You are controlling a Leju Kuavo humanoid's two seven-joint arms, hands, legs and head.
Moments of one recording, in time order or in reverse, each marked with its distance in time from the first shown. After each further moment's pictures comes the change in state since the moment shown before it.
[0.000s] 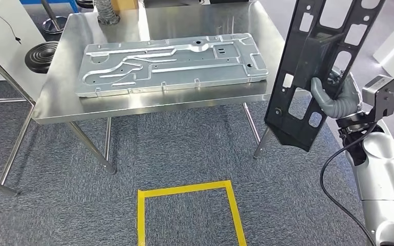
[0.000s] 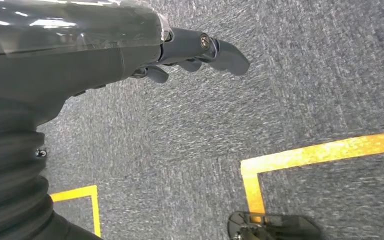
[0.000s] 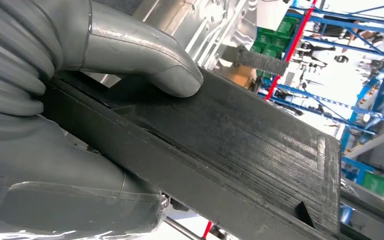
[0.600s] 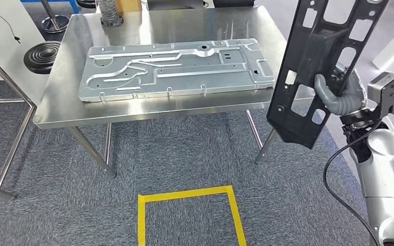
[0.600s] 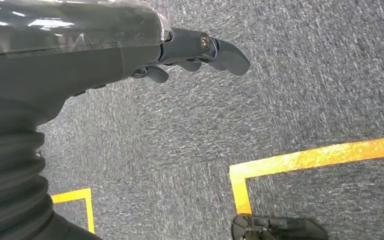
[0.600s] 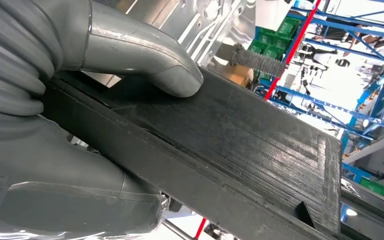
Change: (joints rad) left arm 0.001 0.000 0.000 0.000 -0.003 0.001 -0.002; right arm -0.024 -0.018 0.000 0.017 -0.010 0.017 -0.002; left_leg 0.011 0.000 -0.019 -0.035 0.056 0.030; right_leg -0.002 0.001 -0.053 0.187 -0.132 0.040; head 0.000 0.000
